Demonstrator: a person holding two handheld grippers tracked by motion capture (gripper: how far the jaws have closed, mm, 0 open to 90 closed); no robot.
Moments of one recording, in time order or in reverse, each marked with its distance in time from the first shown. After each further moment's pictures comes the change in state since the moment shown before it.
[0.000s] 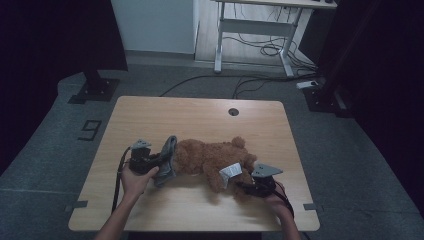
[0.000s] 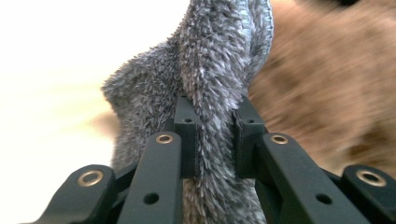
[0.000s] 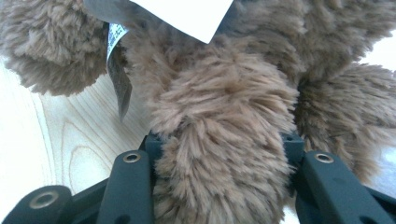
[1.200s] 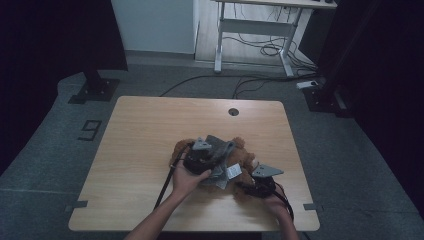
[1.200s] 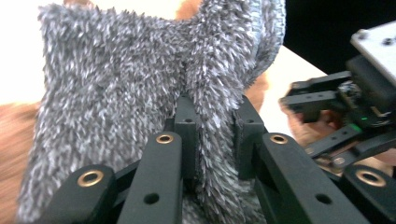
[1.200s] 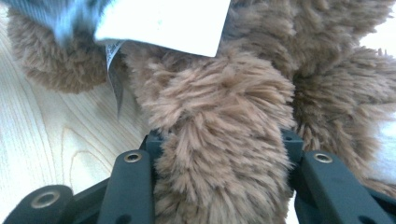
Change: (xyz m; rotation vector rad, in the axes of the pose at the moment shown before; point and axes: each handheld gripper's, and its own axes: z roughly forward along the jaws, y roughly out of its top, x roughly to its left) left arm -0.109 0.028 0.081 0.082 -0.107 0.184; right arm 0.001 -0.005 0.001 -0.010 -0.012 0.055
